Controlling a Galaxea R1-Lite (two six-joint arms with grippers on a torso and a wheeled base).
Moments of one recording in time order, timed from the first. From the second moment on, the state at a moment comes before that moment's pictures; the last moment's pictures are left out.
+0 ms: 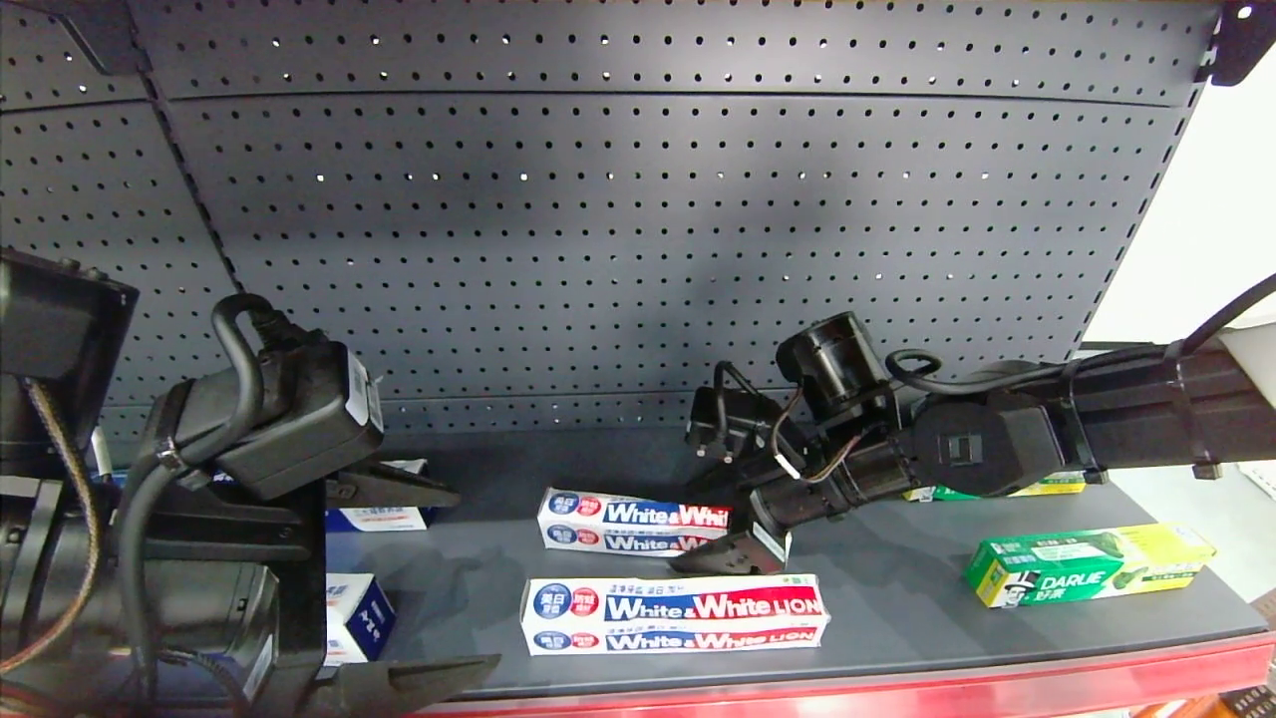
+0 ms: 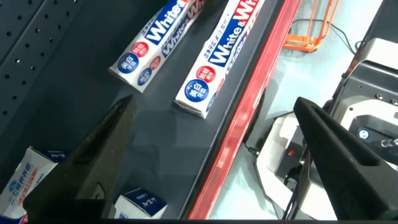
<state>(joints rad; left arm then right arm) -0.48 1.30 -0.94 0.31 -0.40 0.43 0.63 2.02 -1.39 0.11 0.47 -0.61</state>
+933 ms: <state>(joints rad) -0.48 1.30 -0.89 0.24 -0.40 0.43 0.59 1.95 -1.37 0.11 0.46 -0.61</state>
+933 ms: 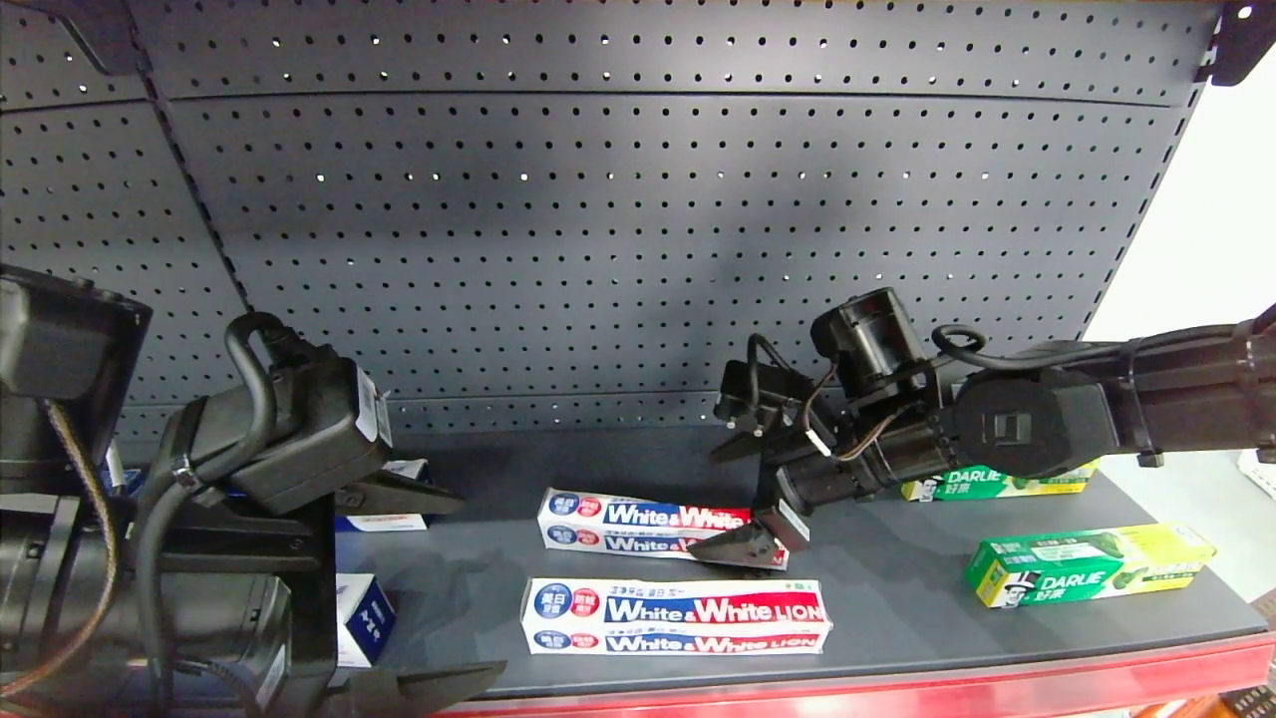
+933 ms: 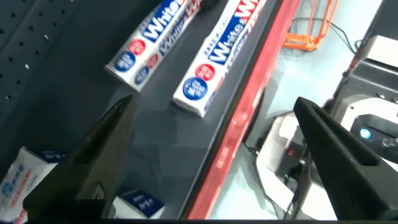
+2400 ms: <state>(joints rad) -0.48 1.34 -0.88 0.20 -0.39 0.43 0.50 1.76 -1.12 0.07 0.43 -0.61</state>
